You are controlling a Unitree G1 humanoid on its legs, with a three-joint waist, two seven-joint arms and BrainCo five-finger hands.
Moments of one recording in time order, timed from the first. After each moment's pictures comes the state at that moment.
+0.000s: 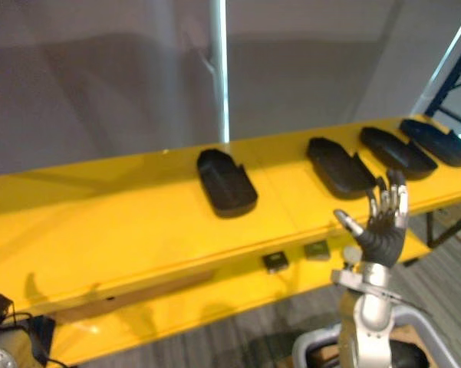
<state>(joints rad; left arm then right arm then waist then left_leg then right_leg) 0.30 0.03 0.53 -0.69 -0.10 -0.50 0.52 0.18 -0.13 -0.16 -0.29 0.30 -0.38 -0.15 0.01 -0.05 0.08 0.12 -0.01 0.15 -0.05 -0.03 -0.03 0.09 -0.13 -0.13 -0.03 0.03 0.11</state>
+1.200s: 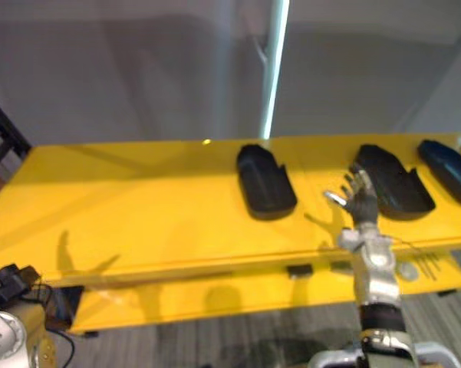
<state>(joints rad) 0.20 0.17 0.44 -0.54 -0.19 -0.44 0.34 -0.30 -0.40 -0.15 0.46 0.45 -0.16 0.16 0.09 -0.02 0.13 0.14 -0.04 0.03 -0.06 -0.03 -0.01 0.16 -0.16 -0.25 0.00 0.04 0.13</state>
